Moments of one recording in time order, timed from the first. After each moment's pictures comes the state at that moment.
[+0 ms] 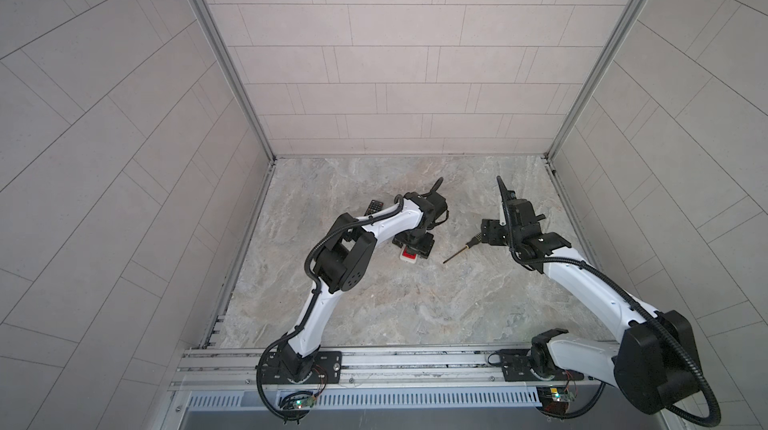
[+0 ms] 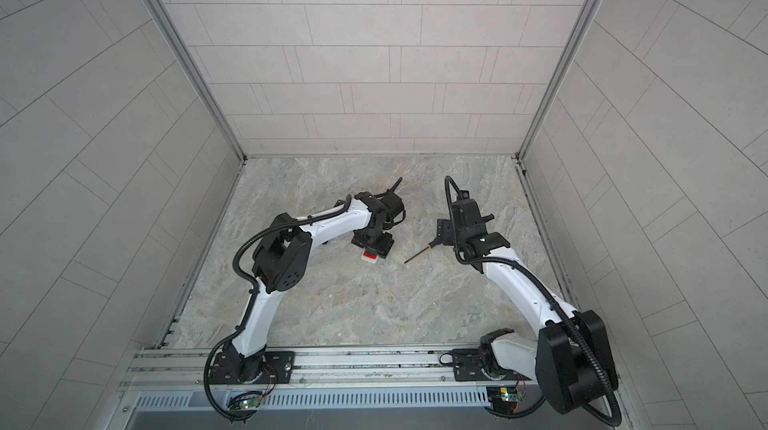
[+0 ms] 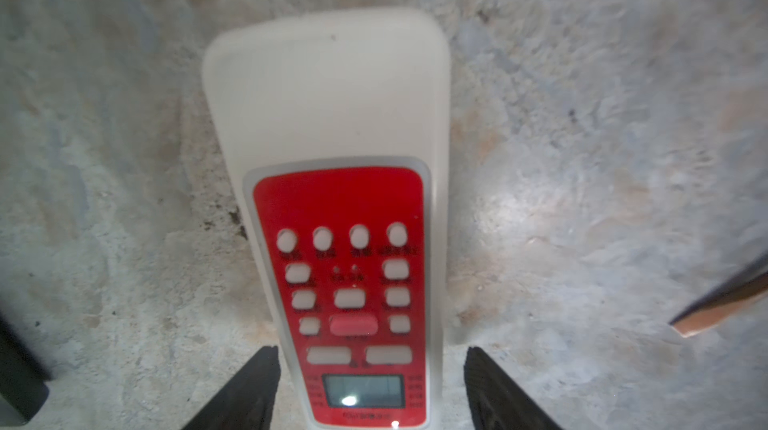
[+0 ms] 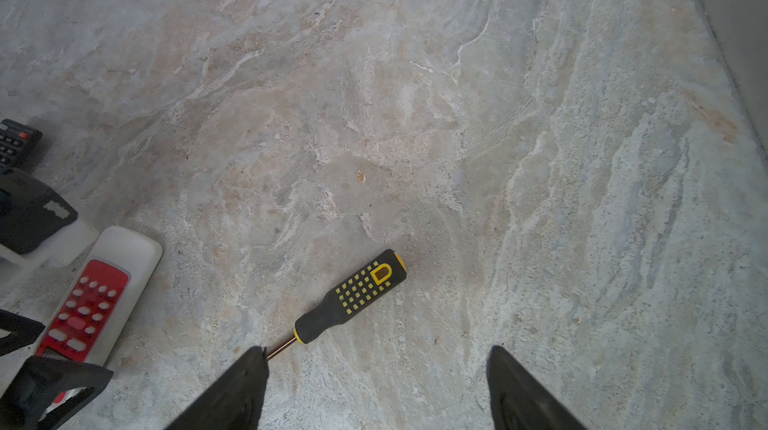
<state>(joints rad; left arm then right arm) -0.77 2.24 1.79 -1.11 -0.06 -0.33 0.25 1.19 0.78 -0.38 0.17 0.28</state>
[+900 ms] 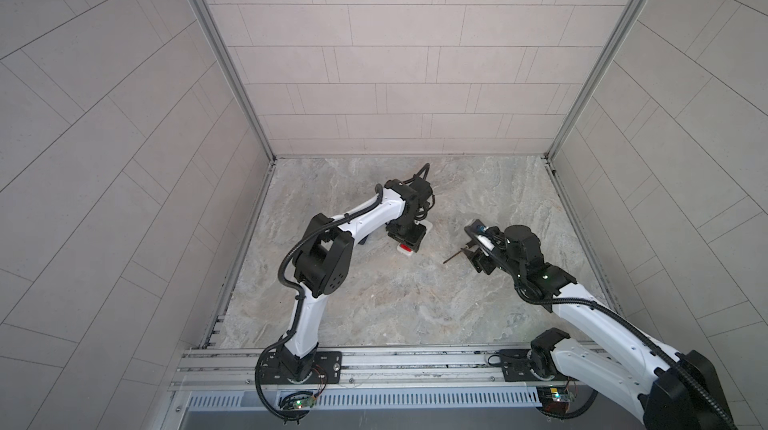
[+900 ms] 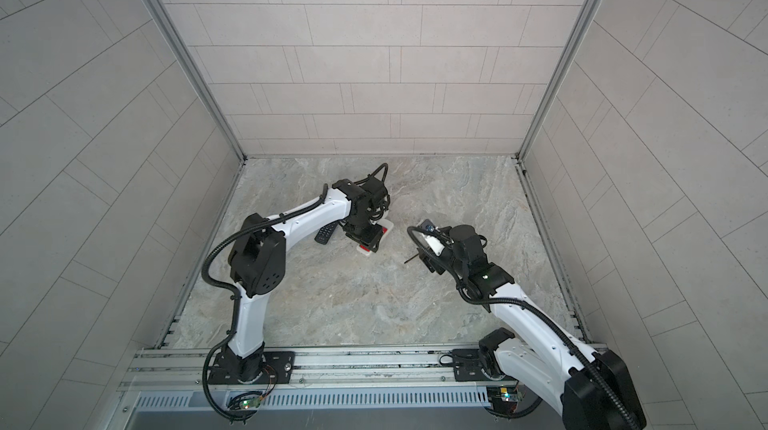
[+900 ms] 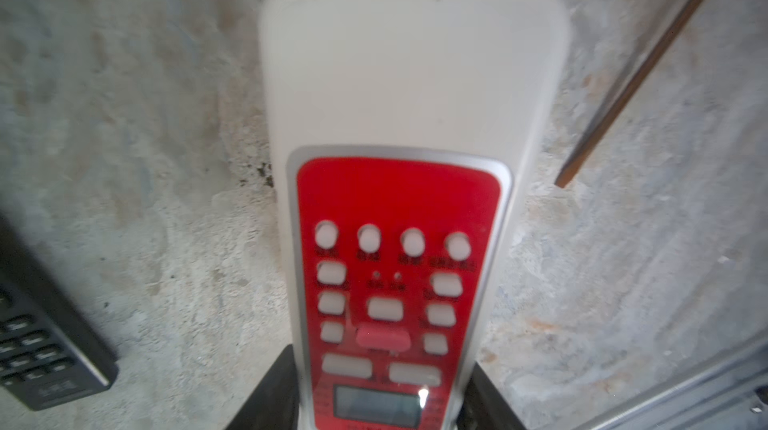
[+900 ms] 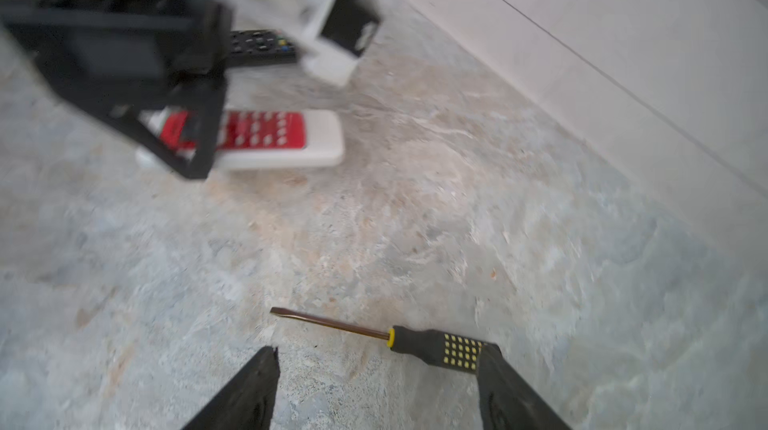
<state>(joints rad) -0.65 2.05 1.74 -1.14 0.17 -0.07 0.42 0.92 0.48 -0.10 -0.14 -0.48</state>
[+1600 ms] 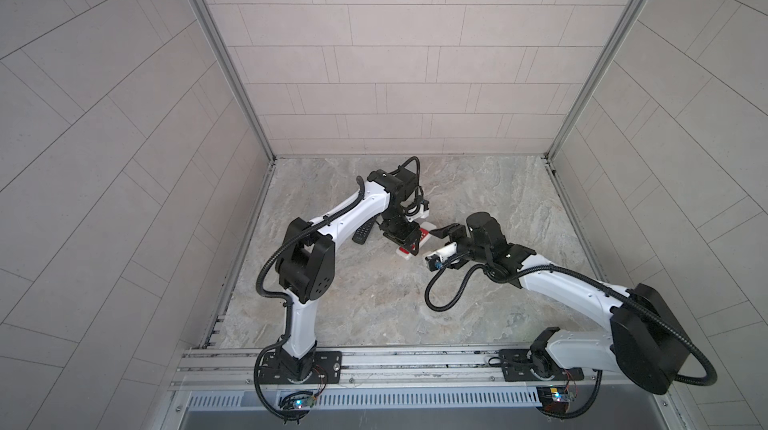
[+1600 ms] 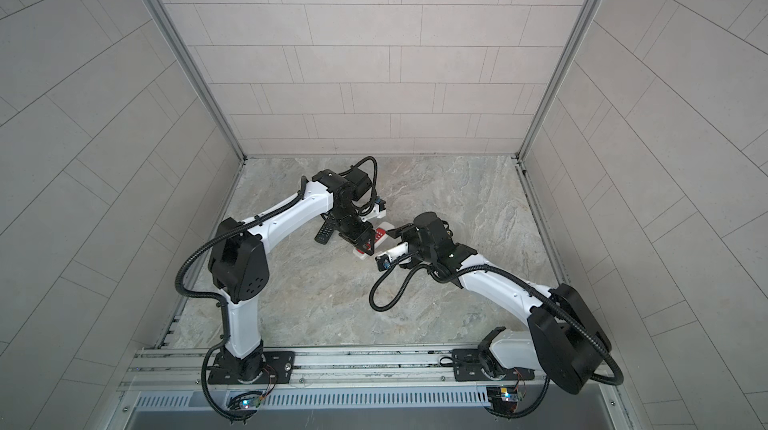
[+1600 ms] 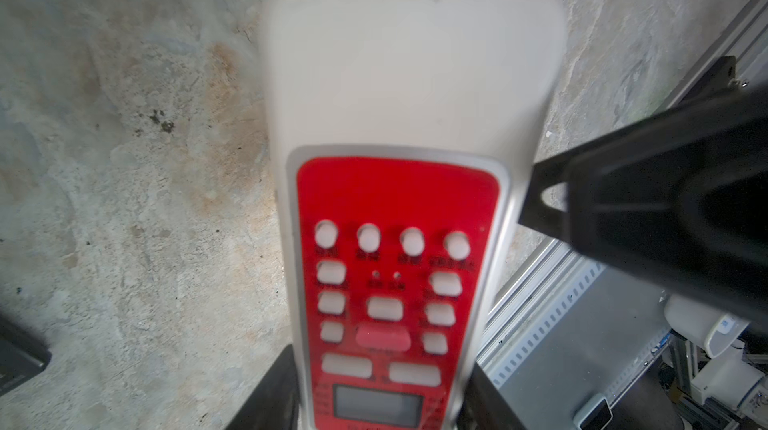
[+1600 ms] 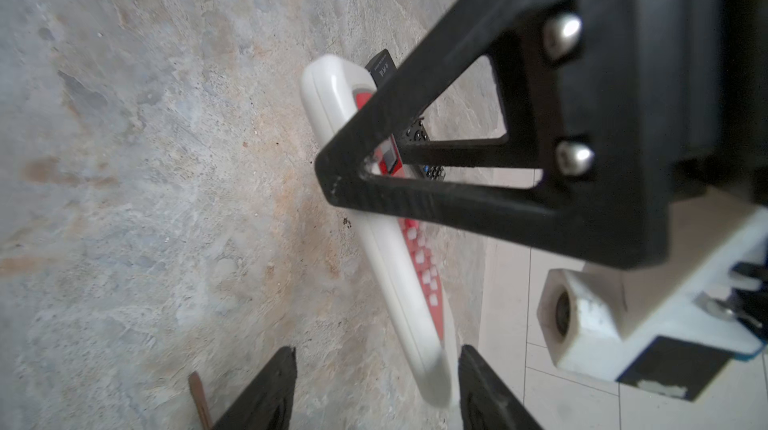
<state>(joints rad) -0.62 1.97 1.74 -1.29 0.41 0.11 0.59 1.31 0.70 0.03 -0.24 -1.37</state>
